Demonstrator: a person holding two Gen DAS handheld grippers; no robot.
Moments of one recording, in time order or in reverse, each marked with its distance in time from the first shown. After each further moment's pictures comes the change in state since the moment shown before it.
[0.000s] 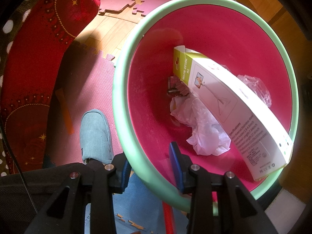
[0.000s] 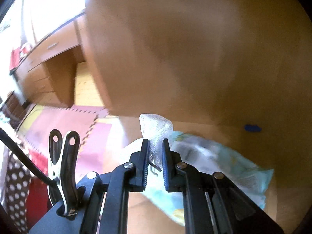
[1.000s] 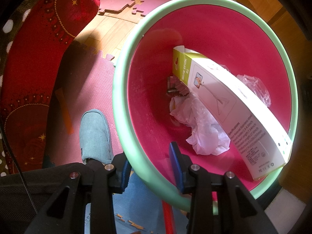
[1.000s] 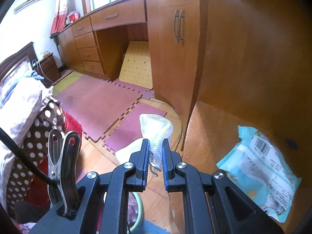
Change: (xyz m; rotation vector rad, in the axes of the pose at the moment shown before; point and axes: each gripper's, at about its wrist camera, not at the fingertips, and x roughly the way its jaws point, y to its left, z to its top) left arm -0.001 0.000 0.000 0.001 0.000 -0.003; right arm 0.011 0.133 -0.022 -0.263 0.067 0.226
